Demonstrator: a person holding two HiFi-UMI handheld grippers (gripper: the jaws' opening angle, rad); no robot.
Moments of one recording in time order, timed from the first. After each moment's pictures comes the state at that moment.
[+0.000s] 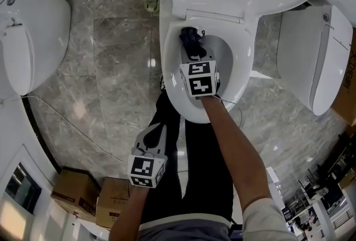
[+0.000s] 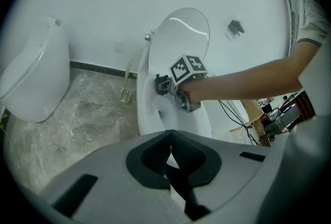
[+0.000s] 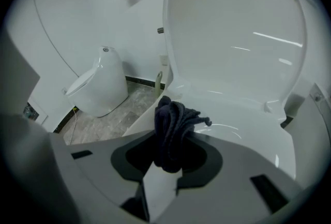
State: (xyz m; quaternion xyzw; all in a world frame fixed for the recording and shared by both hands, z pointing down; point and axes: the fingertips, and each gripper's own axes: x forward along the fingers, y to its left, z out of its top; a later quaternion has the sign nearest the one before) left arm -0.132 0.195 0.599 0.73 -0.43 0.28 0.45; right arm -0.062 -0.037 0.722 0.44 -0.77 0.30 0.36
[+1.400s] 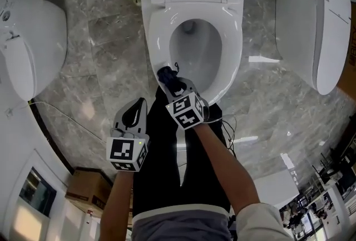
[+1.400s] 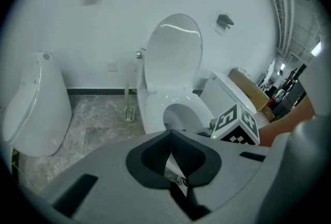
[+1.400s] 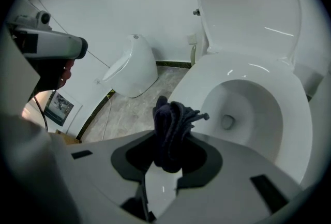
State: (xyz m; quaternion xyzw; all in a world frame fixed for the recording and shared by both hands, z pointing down) left arm -0.145 0.137 0.571 0.76 -0.44 0.32 0.36; right arm -0.082 0.148 0.707 0.29 -0.80 0.37 0.38
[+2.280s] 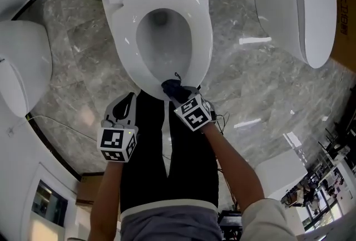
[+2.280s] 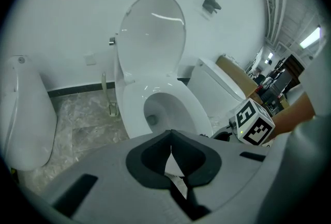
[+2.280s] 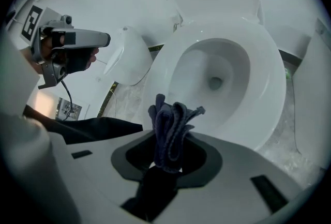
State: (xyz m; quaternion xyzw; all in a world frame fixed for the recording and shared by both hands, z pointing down) left arm -0.080 0.154 0.600 0.78 -0.36 0.37 0.36; right arm 0.029 0.245 0.716 0.26 -0.74 0.47 0.41
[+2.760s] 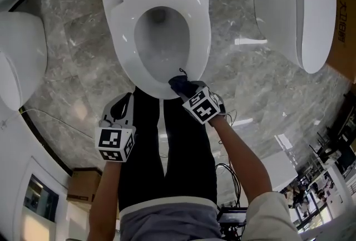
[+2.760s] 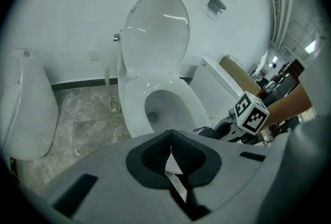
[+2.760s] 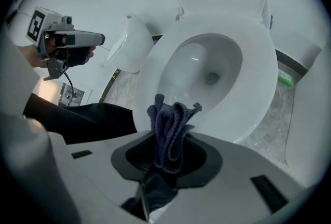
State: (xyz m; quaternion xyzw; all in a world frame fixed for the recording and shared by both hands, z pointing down) left arm -0.079 0.165 0.601 0.76 -0.37 0.37 0.38; right arm 0.077 0.242 0.720 0.20 -0.74 0.45 0.47
